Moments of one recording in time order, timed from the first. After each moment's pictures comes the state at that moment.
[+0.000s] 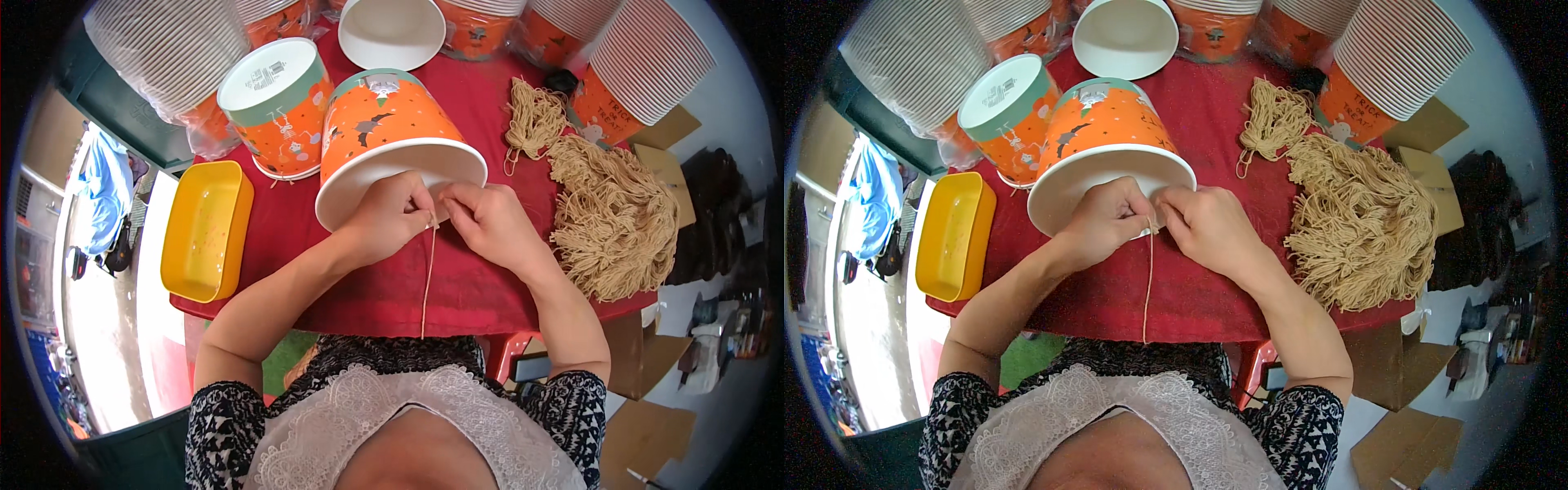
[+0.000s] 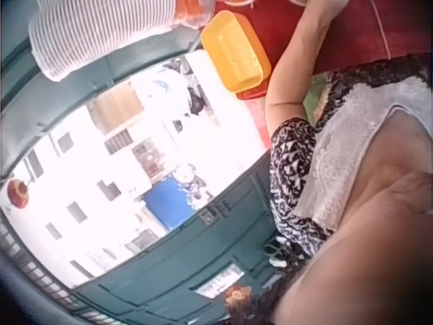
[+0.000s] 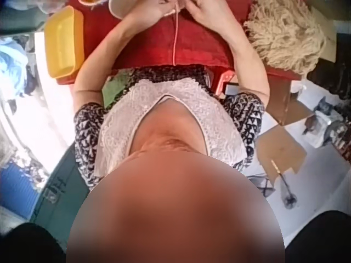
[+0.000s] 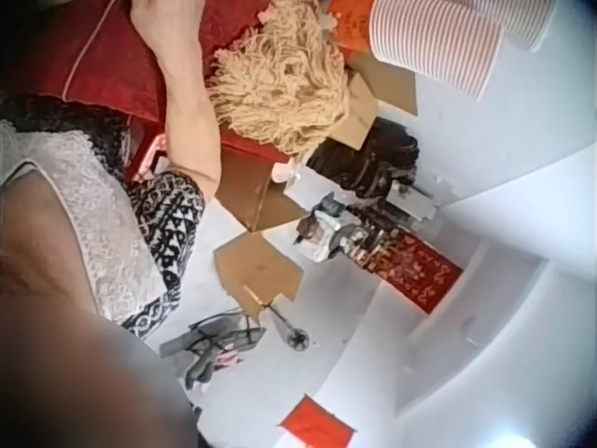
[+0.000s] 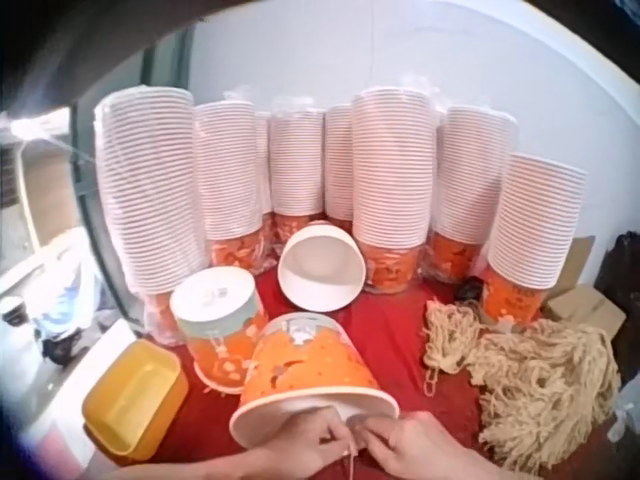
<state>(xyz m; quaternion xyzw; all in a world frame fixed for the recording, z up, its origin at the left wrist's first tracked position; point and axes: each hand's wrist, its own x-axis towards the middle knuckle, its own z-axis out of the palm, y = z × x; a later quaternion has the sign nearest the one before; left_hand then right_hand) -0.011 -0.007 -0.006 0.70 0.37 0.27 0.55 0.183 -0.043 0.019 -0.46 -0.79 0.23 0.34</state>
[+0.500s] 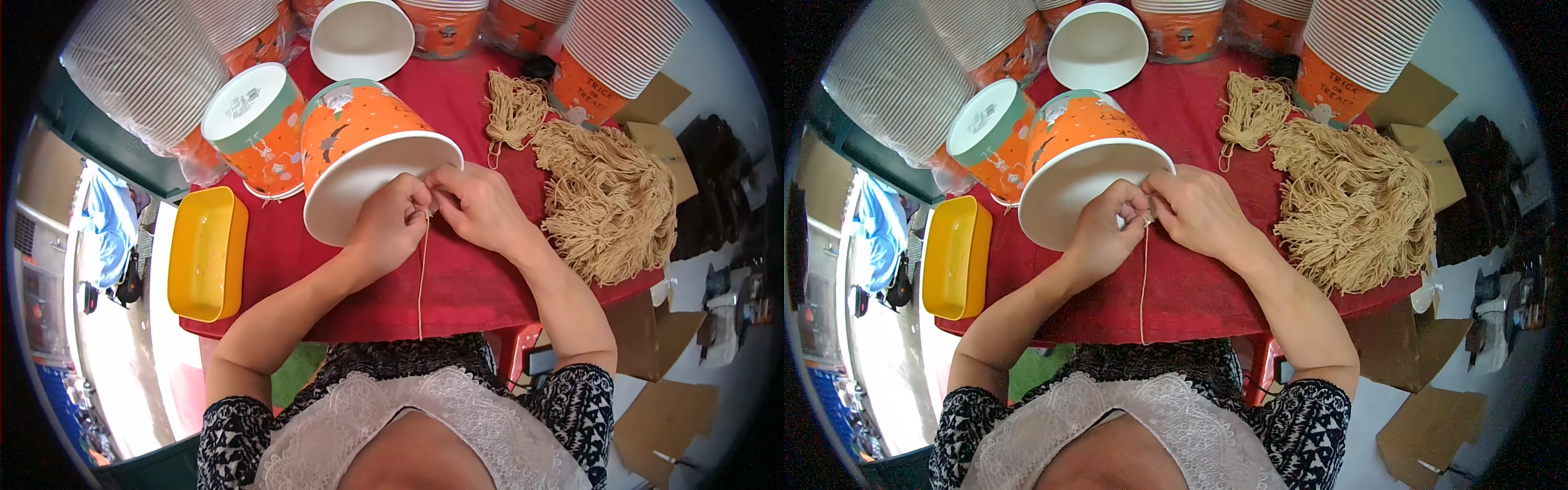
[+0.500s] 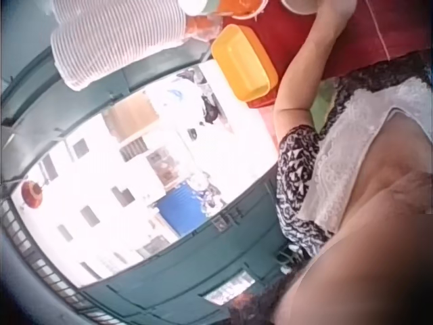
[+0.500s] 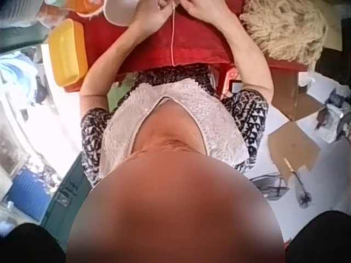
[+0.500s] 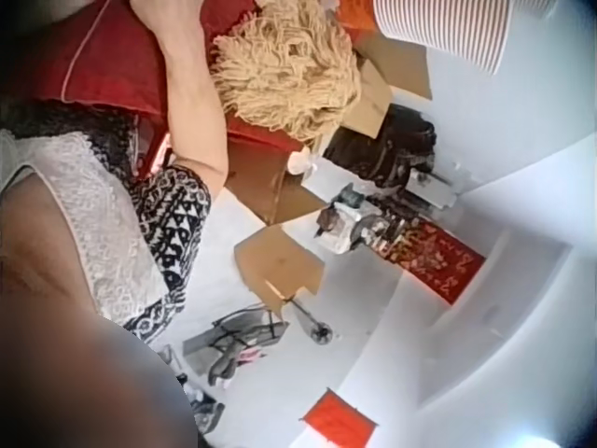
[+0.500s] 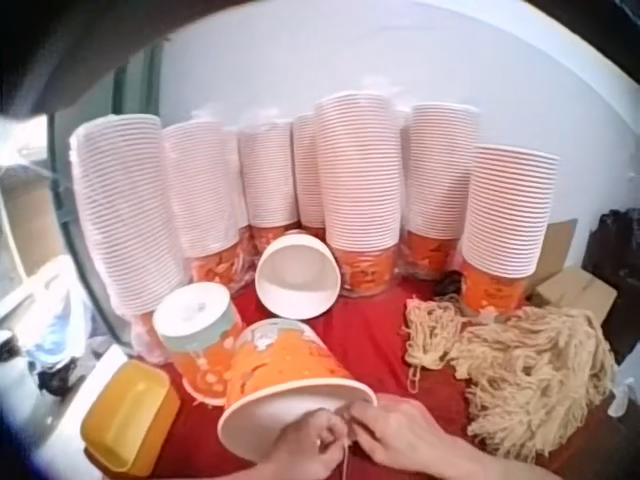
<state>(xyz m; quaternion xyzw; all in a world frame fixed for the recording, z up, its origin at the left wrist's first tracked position) 0.010 -0.017 -0.006 0.75 0.38 0.33 0.43 0.193 -0.028 0.009 -0.44 -0.81 0.10 0.38</state>
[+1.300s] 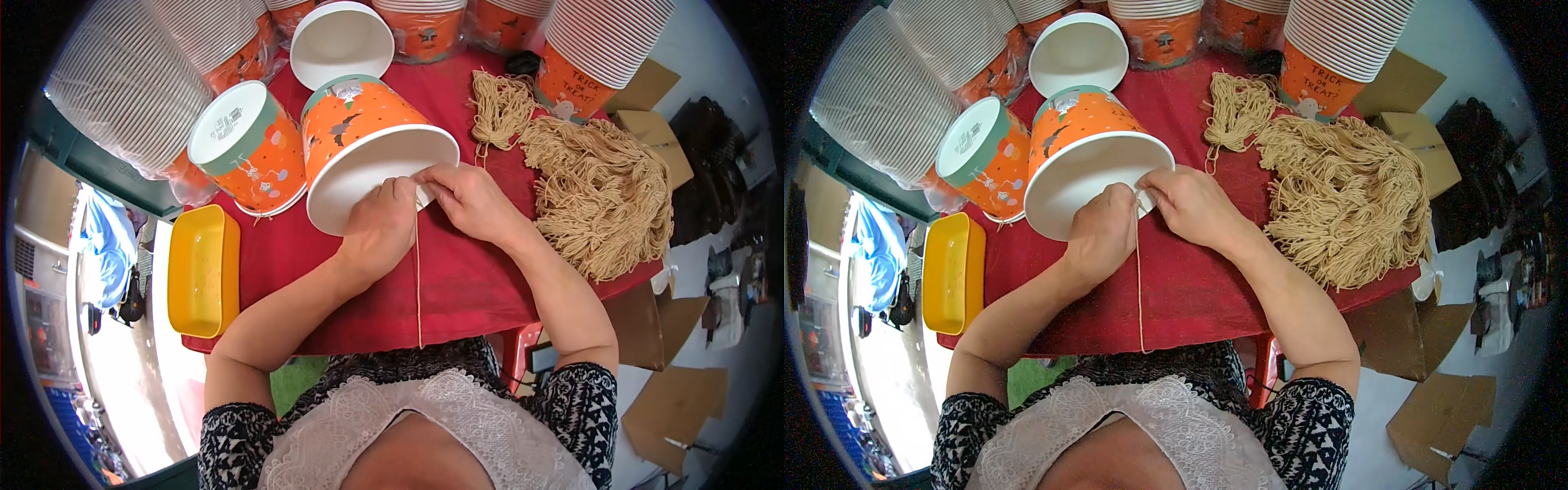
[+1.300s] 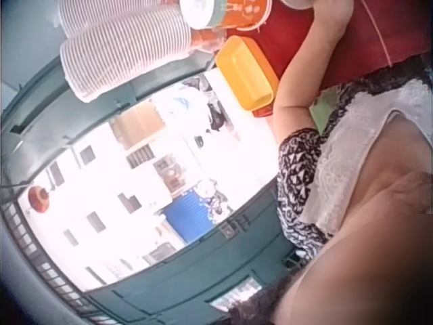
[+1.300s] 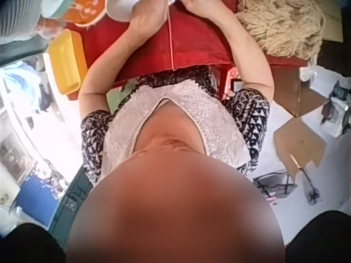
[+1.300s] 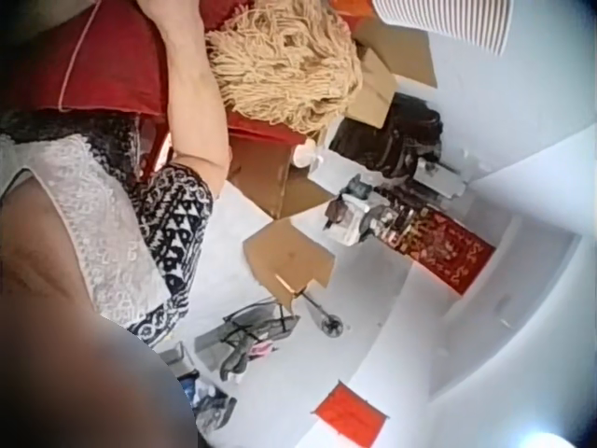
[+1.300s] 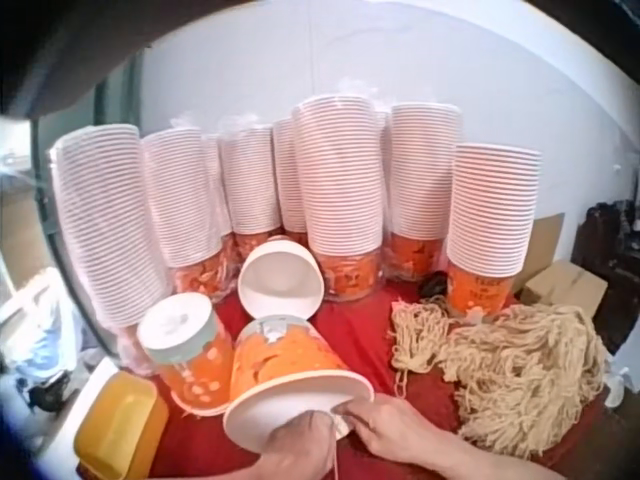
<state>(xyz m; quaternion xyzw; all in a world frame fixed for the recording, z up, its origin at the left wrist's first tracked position) 0.024 -0.004 -0.011 0.89 0.38 0.25 0.05 0.205 -0.014 -0.005 -0.47 -0.77 0.18 0.39</state>
